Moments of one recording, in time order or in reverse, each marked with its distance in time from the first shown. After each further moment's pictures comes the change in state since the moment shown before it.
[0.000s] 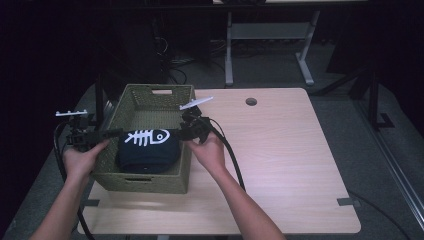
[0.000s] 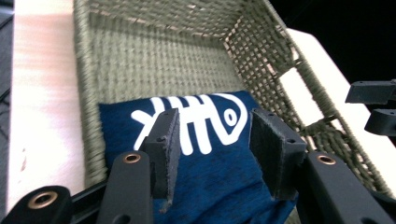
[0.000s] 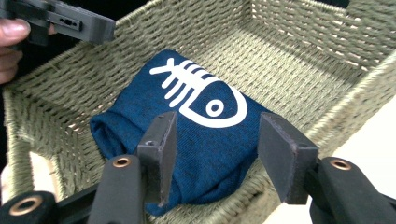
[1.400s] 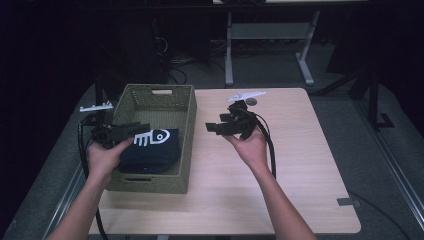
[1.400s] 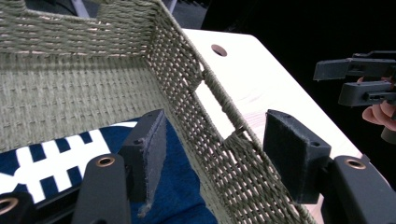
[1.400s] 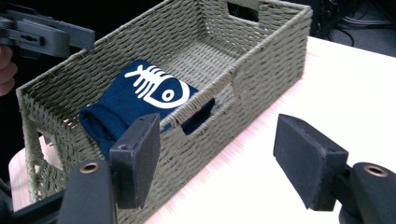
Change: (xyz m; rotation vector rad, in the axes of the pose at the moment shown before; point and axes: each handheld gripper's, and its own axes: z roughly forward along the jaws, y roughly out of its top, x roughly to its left) left arm -0.077 0.006 0.024 -0.028 -0.135 0.133; right arm -0.058 -0.025 -0.096 -0.082 -0.036 0.039
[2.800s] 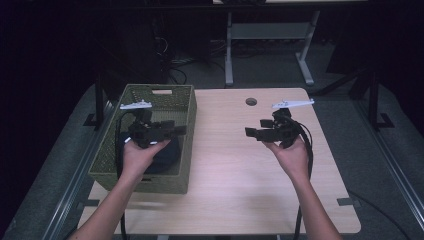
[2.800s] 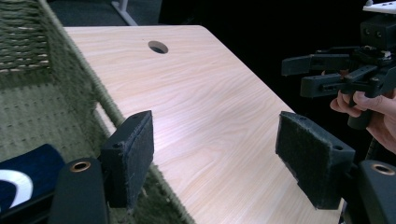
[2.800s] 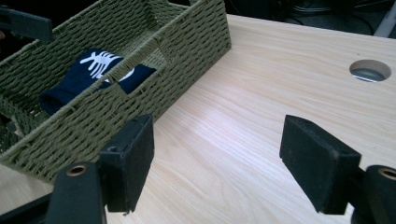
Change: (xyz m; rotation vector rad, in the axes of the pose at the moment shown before) left arm -0.075 0.004 0.058 0.037 -0.139 0.101; right arm -0.052 -0.045 -0.077 -0.007 -0.111 0.086
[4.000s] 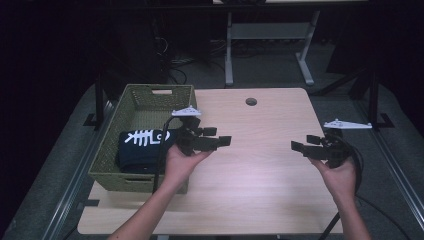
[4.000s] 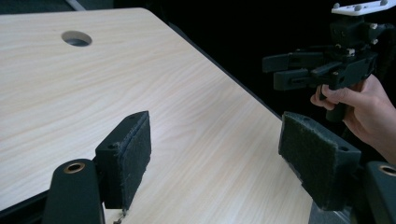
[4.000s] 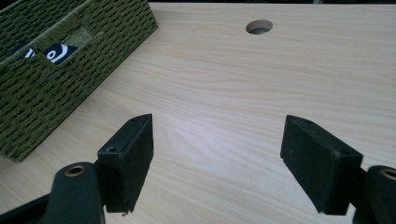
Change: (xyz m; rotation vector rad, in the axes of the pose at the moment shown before) left arm -0.074 -0.006 0.079 0.069 -0.114 0.085; right arm -0.068 -0.073 -0.081 -0.041 -0.157 0.103
